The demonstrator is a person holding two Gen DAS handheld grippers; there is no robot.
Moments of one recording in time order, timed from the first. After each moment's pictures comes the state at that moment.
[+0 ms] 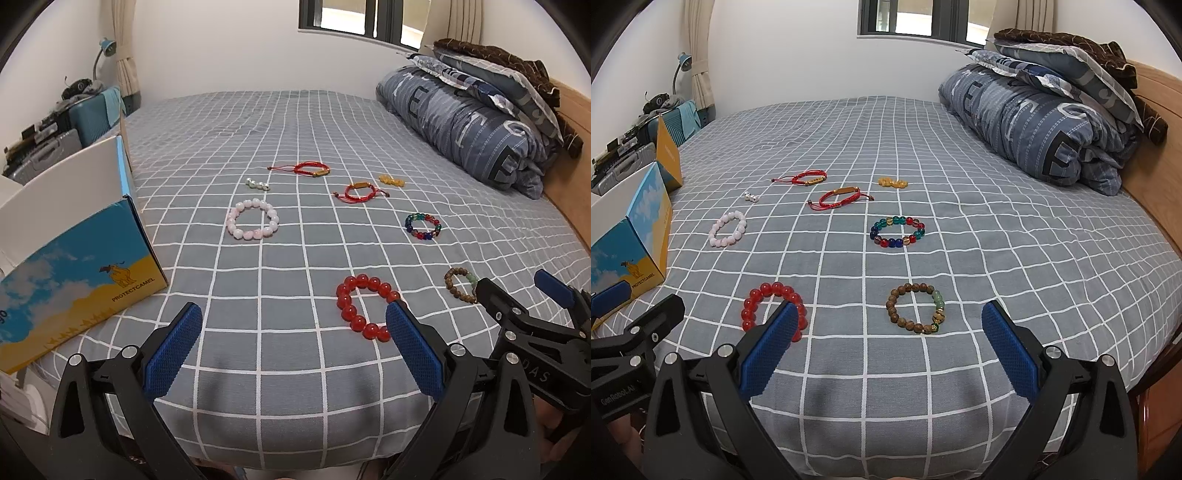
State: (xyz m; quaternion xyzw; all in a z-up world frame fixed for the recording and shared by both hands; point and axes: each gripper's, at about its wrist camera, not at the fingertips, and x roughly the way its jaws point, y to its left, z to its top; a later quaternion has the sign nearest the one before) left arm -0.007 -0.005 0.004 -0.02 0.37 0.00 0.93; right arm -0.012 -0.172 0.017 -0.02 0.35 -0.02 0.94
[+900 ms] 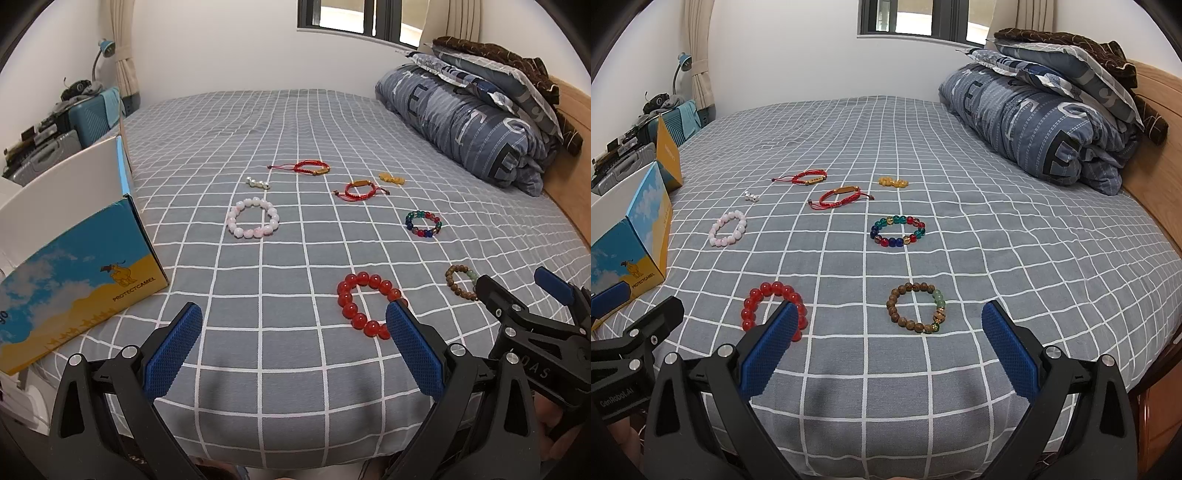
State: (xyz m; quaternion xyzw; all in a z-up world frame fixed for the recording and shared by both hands) left arm -0.007 -0.004 0.004 -0.01 0.37 0.00 0.93; right arm -0.012 -0.173 0.017 -0.02 0.35 -0.02 0.94
